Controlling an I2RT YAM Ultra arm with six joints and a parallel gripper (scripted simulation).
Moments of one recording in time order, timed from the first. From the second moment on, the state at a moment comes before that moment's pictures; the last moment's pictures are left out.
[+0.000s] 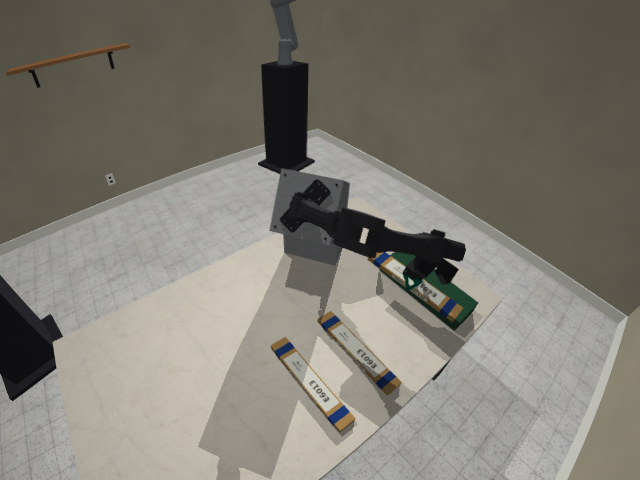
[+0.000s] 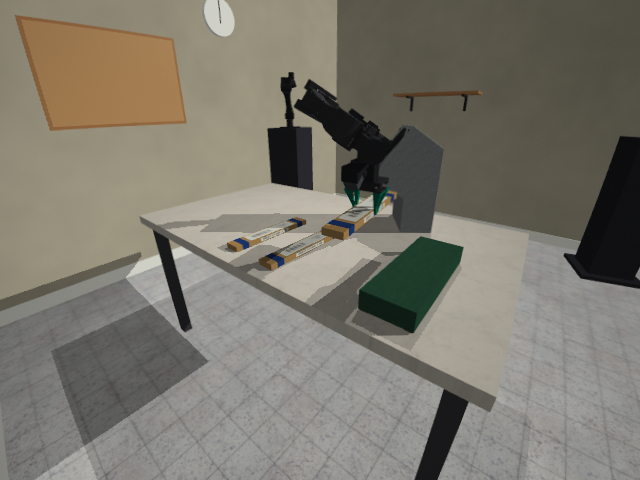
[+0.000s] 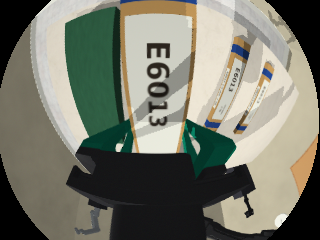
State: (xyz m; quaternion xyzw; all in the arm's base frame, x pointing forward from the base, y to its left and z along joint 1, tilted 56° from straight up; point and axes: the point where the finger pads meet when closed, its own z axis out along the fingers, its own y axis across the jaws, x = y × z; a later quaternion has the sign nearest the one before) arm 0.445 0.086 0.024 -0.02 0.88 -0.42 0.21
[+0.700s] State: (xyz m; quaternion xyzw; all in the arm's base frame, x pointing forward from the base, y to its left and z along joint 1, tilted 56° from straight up) arm 0.433 0.100 0.039 -0.02 0.88 -0.43 0.20
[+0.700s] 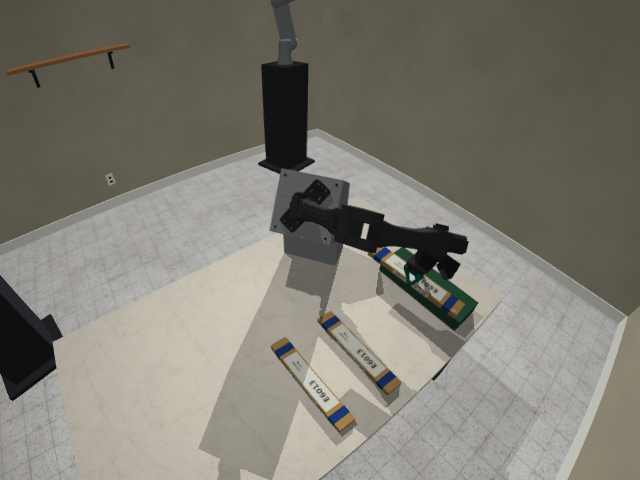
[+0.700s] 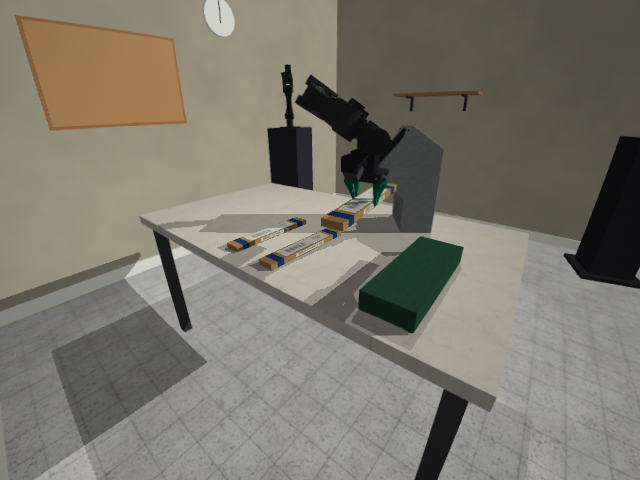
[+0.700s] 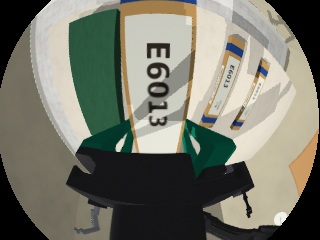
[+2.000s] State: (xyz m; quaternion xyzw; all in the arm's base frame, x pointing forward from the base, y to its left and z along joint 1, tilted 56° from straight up) arm 0.430 0.098 0.048 -0.02 0.88 -0.42 0.21
